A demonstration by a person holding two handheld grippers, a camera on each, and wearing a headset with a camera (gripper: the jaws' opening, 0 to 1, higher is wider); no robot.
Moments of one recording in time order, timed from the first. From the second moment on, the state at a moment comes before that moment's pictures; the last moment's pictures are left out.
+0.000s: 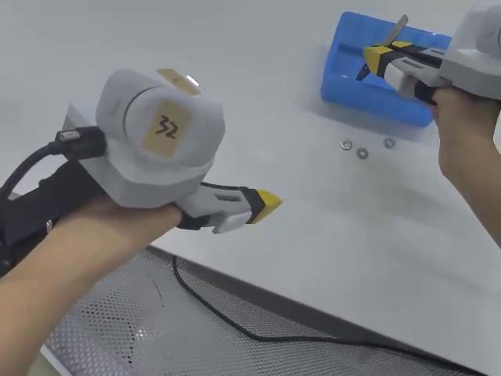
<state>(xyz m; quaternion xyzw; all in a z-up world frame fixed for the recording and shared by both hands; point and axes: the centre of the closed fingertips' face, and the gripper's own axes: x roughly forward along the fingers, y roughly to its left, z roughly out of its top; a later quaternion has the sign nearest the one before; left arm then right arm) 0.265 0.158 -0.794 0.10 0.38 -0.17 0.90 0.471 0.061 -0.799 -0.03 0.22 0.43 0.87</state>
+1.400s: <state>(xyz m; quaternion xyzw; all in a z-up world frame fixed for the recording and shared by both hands) 0.267 0.148 -0.790 0.10 0.37 -0.19 0.90 0.390 0.042 -0.787 -0.01 0.22 0.48 0.85</state>
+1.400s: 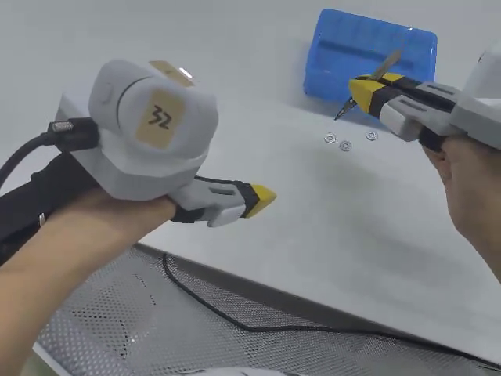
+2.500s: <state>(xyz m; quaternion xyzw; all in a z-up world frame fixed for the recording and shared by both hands) 0.265 0.147 -0.792 0.11 0.38 -0.19 0.90 0.370 0.050 -0.801 -0.06 0.22 0.47 0.85</state>
